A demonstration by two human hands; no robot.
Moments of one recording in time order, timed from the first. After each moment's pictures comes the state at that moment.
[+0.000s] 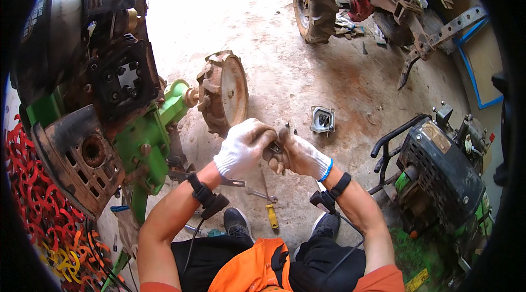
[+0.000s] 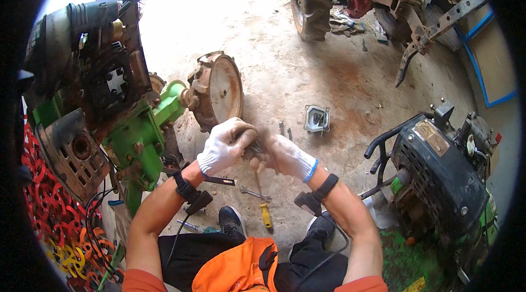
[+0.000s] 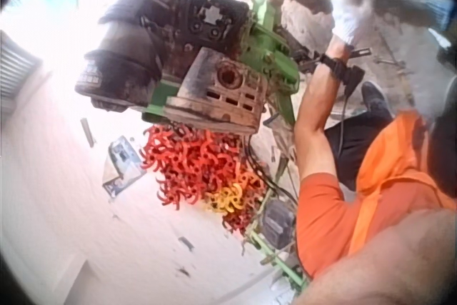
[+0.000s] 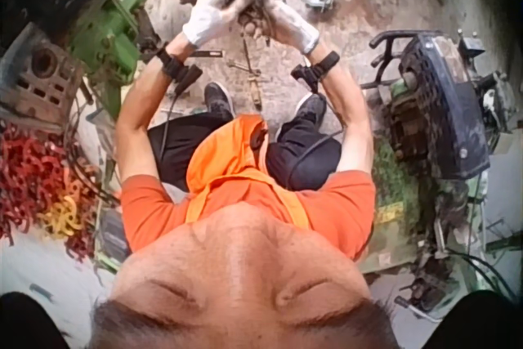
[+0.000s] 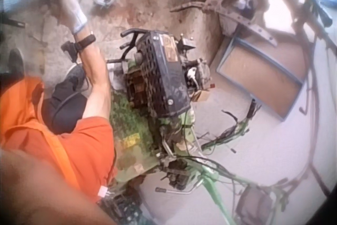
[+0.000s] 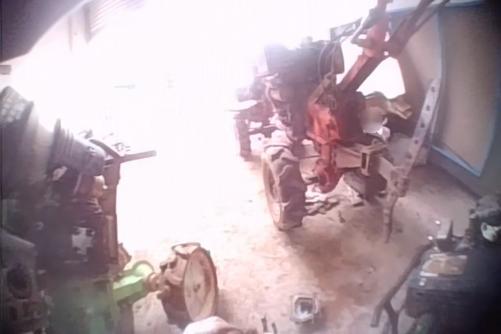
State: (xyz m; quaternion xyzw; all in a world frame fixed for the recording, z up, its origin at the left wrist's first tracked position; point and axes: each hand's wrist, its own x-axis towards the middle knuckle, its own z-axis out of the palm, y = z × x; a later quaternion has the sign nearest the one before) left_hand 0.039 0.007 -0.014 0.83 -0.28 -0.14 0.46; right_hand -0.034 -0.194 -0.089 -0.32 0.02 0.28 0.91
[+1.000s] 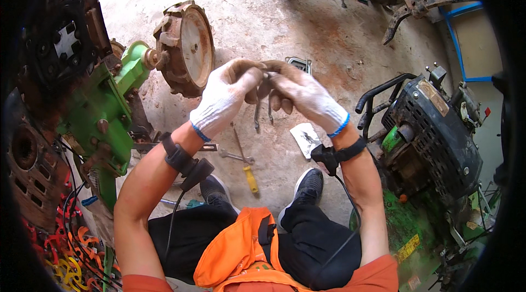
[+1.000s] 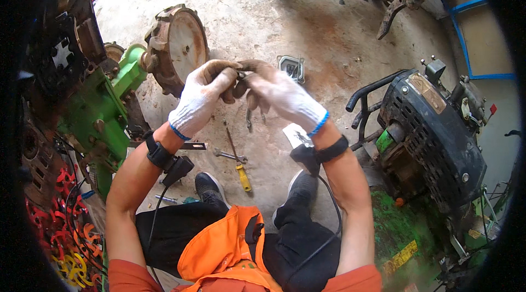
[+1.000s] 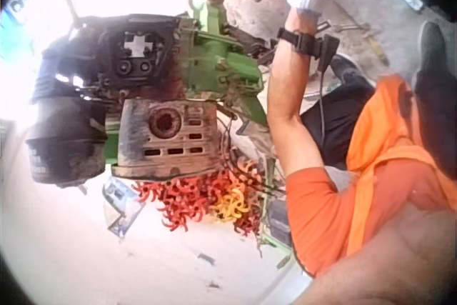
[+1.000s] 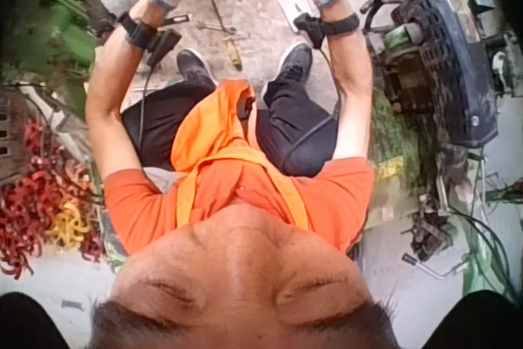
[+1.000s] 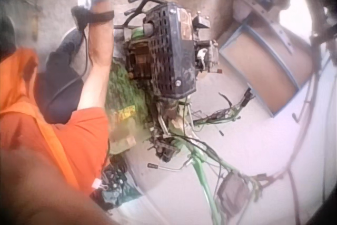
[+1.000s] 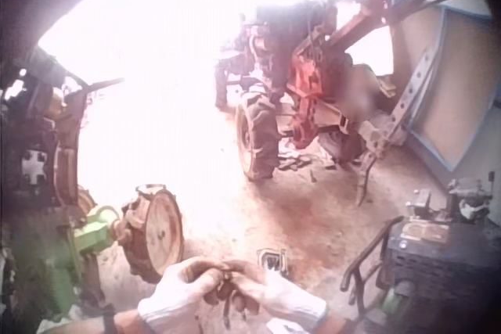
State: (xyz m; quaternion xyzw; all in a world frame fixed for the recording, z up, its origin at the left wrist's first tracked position) left_hand 0.039 -0.034 -0.015 0.65 -0.11 -0.32 0.68; right_hand -0.039 -0.251 -0.035 -0.63 0.02 0.15 0.76
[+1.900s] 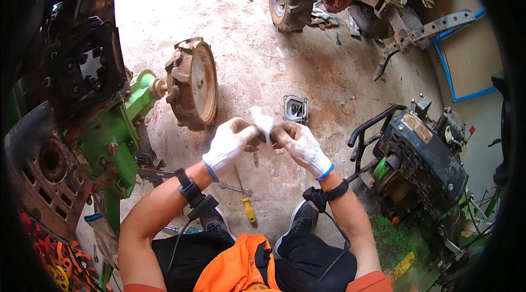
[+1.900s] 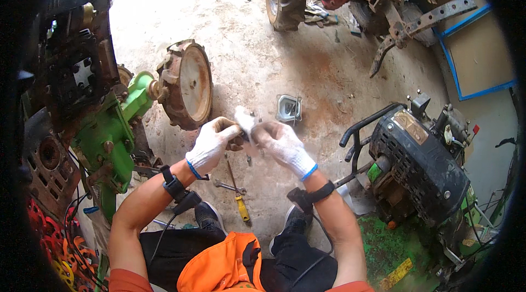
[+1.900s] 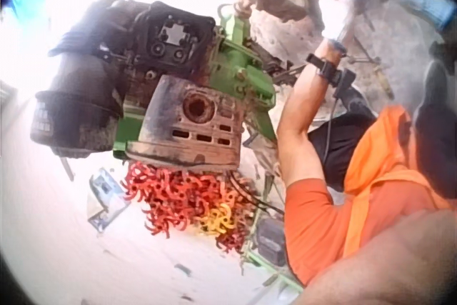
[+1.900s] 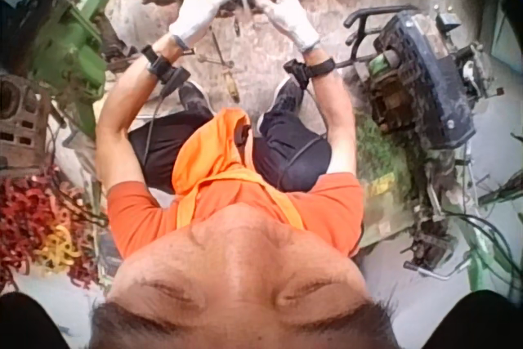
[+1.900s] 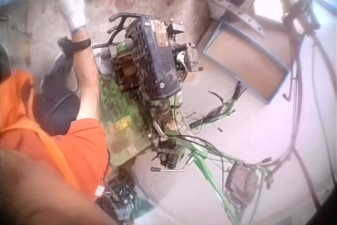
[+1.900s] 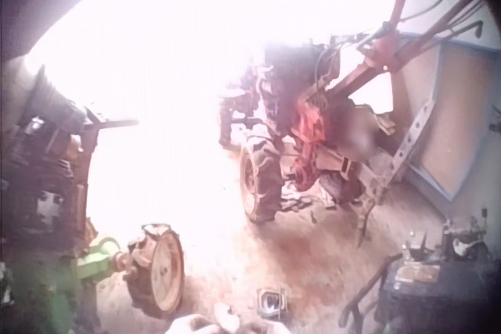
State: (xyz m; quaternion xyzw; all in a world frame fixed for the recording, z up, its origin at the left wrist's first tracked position) left_hand 0.026 -0.020 -0.050 0.66 0.04 -0.39 0.64; right_hand -0.064 -0.242 -0.095 -0.64 0.12 0.09 0.76
